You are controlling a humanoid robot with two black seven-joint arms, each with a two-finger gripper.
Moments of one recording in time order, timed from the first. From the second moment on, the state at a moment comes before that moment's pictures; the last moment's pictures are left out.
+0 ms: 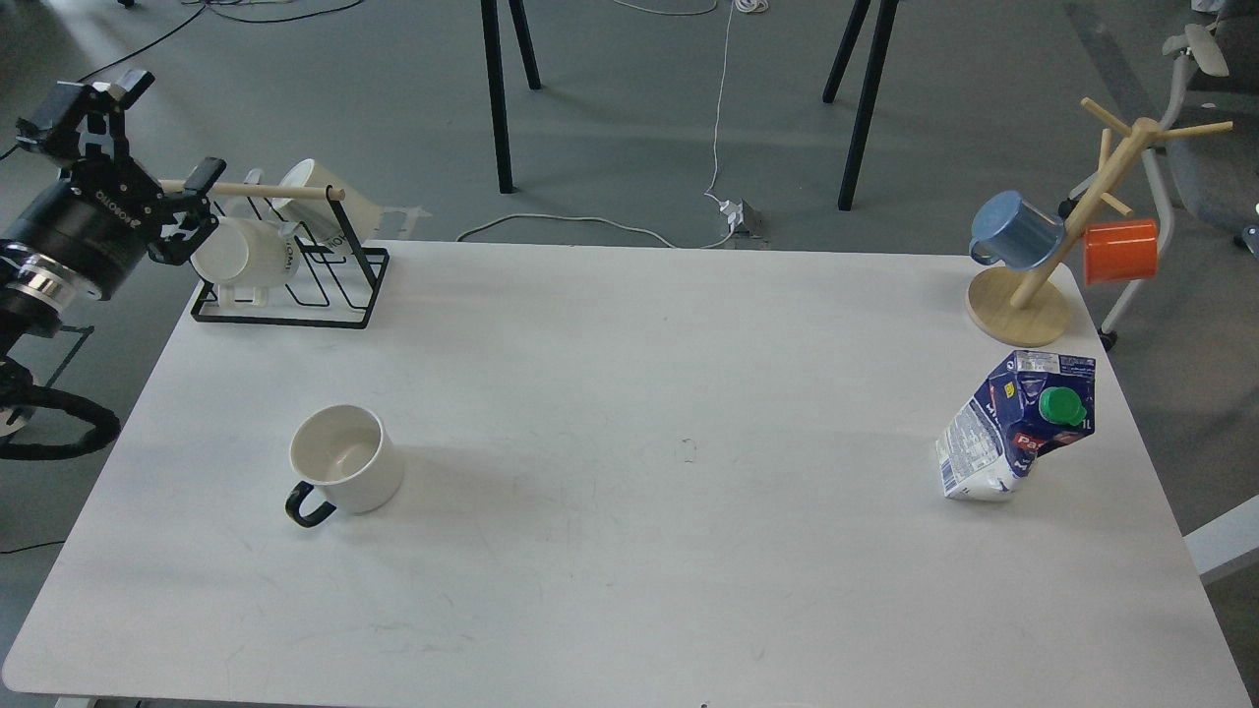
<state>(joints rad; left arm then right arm) -0.65 0.70 -0.69 -0.74 0.25 -0.49 -0.49 0.37 -0.89 0.94 0.95 0.20 0.49 0.35</state>
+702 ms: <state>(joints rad) -0.72 0.74 -0.76 -0.71 0.50 -0.49 -0.49 0.31 -0.90 0.96 0.94 0.22 0.49 0.38</state>
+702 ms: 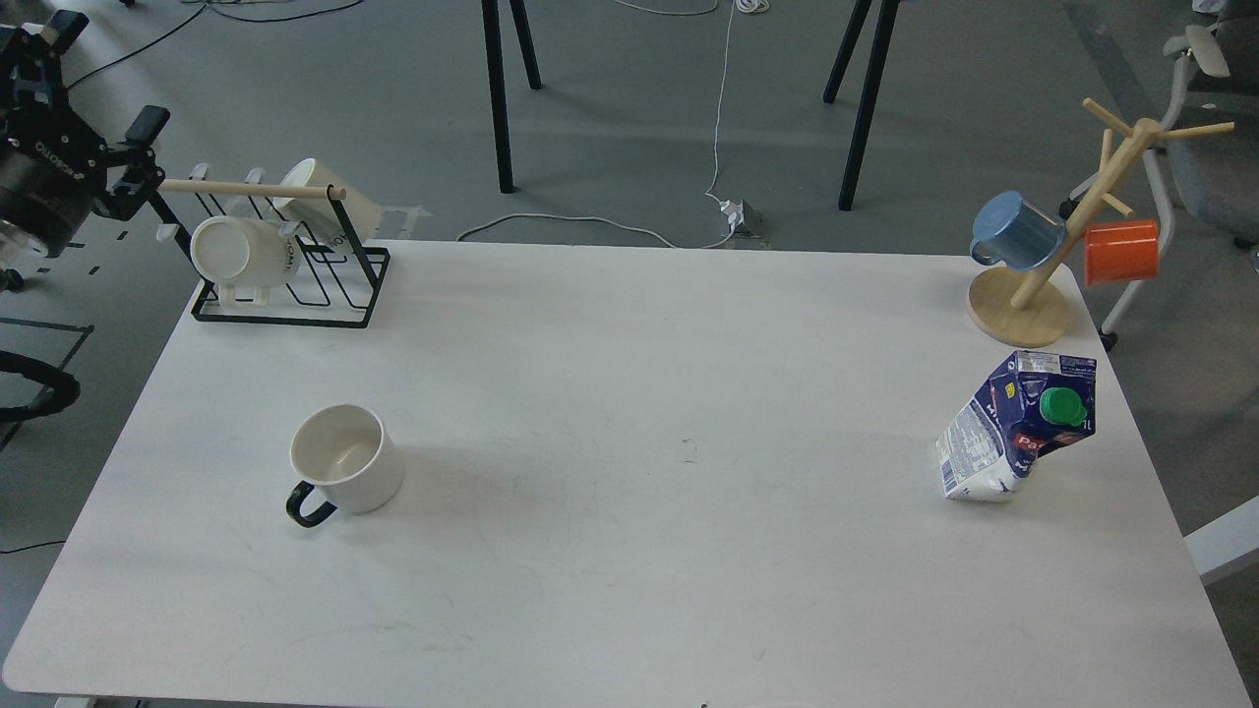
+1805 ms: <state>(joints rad) -0.60 0.91 -0.44 -1.12 1.94 -0.40 -0.49 0.22 -0.92 0.96 0.93 0.22 0.49 0.42</state>
